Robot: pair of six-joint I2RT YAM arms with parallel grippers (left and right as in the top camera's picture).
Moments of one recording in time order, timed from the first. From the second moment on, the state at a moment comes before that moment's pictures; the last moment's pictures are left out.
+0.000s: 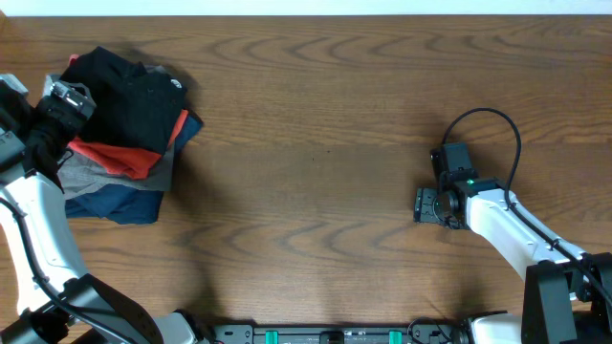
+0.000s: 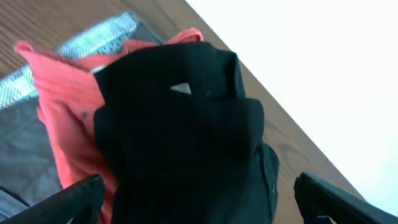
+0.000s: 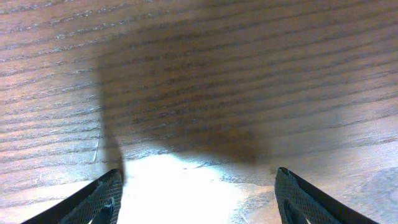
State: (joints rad) left arm 0.62 1.51 1.21 -0.38 0.44 -0.43; right arm 0.18 1.52 0.71 -0.59 0.13 0.35
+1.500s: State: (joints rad) left arm -0.16 0.98 1.19 -1.15 0.11 -0.25; right arm 0.18 0.71 0.73 -0.83 0.00 0.40
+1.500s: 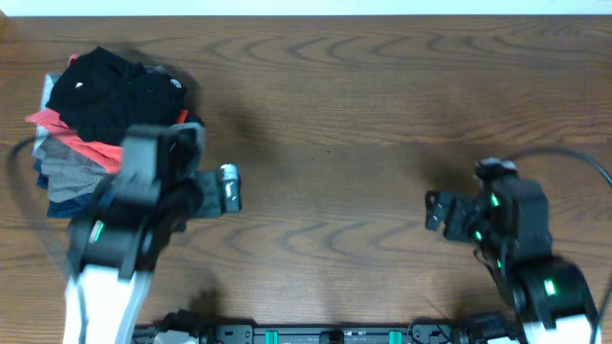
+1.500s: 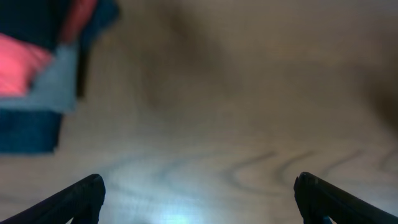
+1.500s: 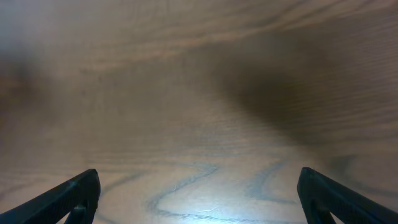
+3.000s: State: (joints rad) left arm -0.16 0.73 1.18 -1.15 0.09 -0.25; right arm 0.15 0.32 0.66 -0.91 0.11 0.42
